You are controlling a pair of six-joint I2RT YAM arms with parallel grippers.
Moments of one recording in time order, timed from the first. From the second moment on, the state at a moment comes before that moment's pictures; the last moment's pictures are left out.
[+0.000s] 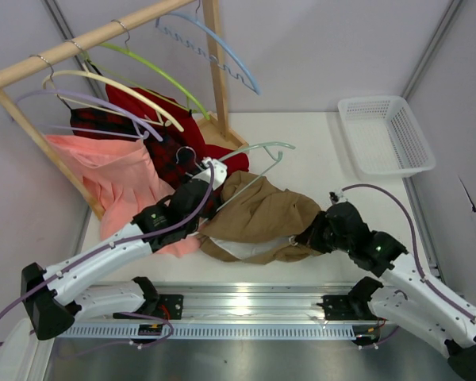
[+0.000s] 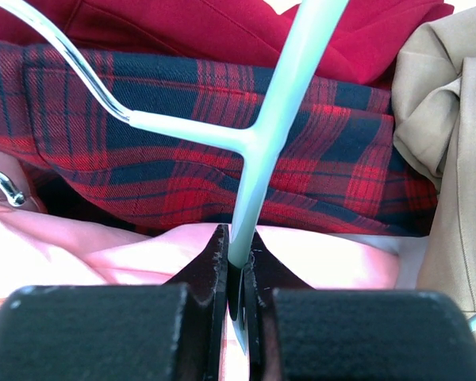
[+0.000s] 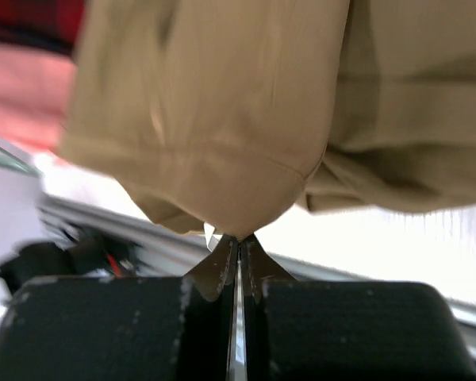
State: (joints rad) left arm -0.89 1.06 0.94 -0.45 -0.82 0.21; right arm 0.74 0.73 0.63 -0.64 -0.01 0.97
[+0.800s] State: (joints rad) left arm -1.05 1.02 0.87 -0.43 -0.89 0.08; right arm 0.18 0.84 0.61 -0.09 -0.35 1.15
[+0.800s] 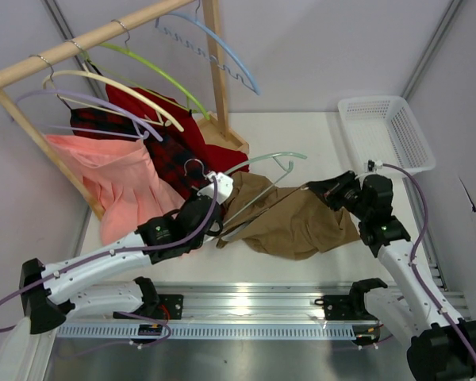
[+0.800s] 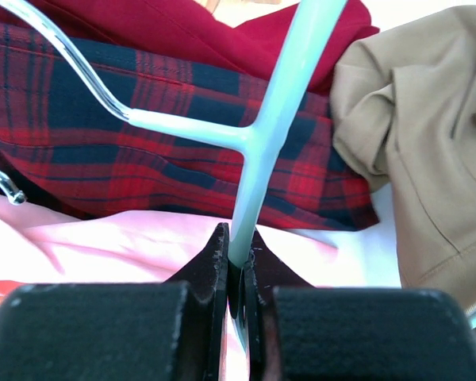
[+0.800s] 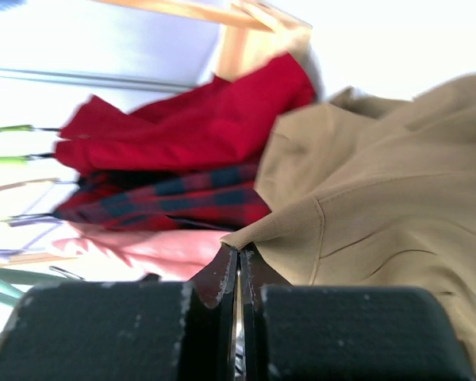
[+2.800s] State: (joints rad) left arm -1.21 1.46 0.92 -0.41 -1.02 -0.34; right arm 0.14 0.80 0.42 0.35 -0.25 1.64
